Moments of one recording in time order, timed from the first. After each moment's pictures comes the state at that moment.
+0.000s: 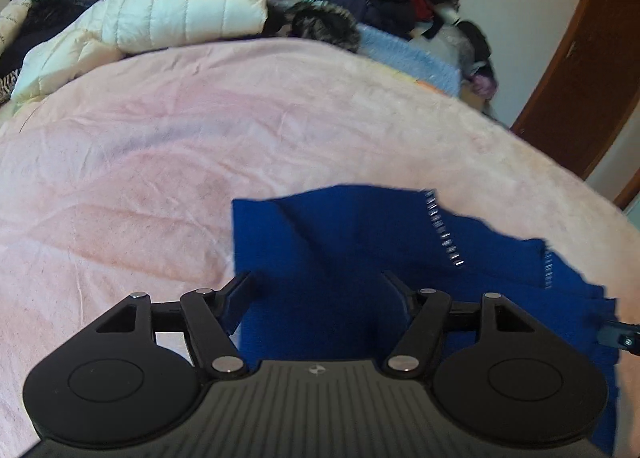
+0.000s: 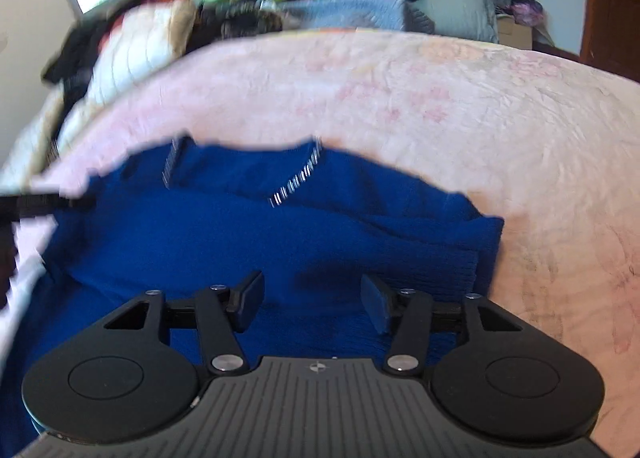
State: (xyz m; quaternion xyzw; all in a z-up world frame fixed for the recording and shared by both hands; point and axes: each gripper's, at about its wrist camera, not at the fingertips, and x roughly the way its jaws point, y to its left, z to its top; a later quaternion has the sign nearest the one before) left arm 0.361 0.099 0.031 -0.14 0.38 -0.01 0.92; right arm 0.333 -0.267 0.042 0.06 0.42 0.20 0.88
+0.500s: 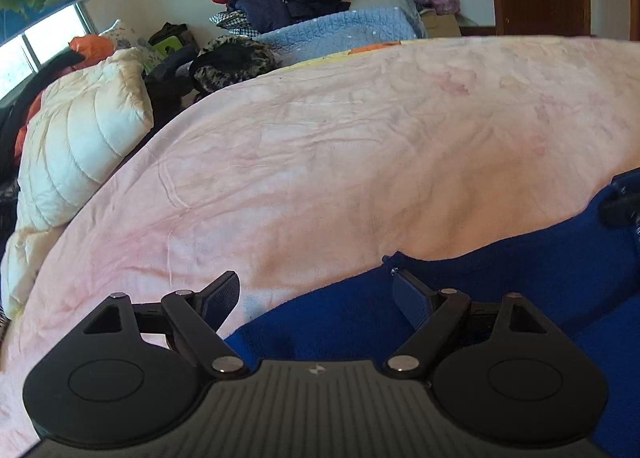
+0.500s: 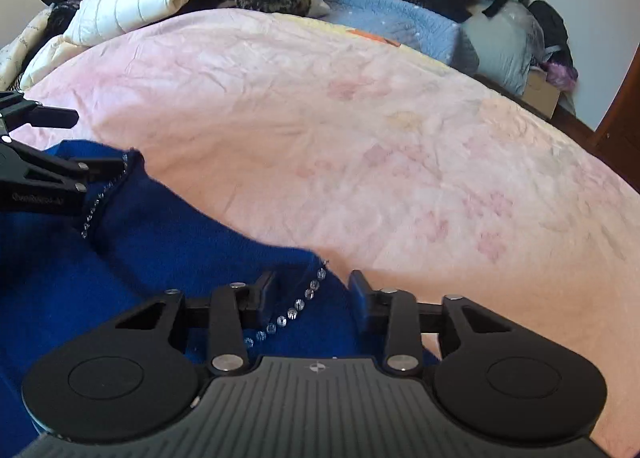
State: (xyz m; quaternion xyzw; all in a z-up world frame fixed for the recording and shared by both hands) left arm 0.491 -0.019 -0.010 0.17 0.38 0.01 0.91; right arm 0.456 -0.186 0.017 -0.11 0.42 0.20 0.88
